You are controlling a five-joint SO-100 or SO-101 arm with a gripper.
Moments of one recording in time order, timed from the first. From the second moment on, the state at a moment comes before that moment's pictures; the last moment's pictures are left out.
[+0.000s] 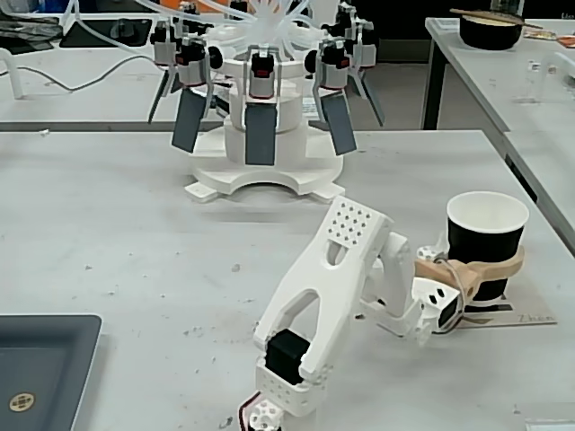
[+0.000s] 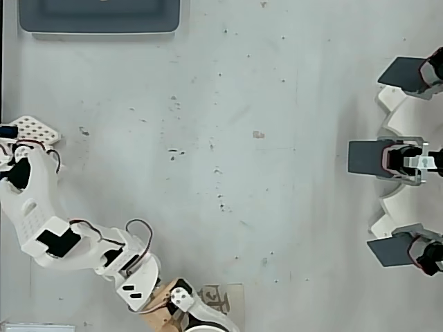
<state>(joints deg) 40.9 49.2 110.9 -73.0 -85.2</state>
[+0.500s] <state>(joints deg) 40.9 45.7 110.5 -75.2 -84.0</state>
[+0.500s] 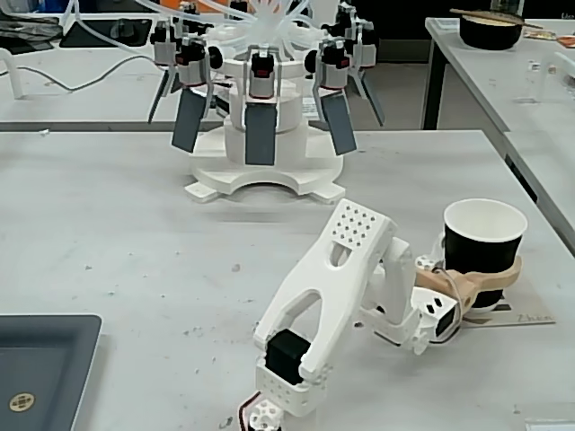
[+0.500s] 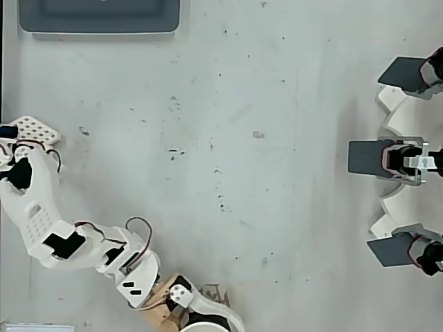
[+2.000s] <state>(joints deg) 49.7 74.2 144.2 -77.3 -83.1</state>
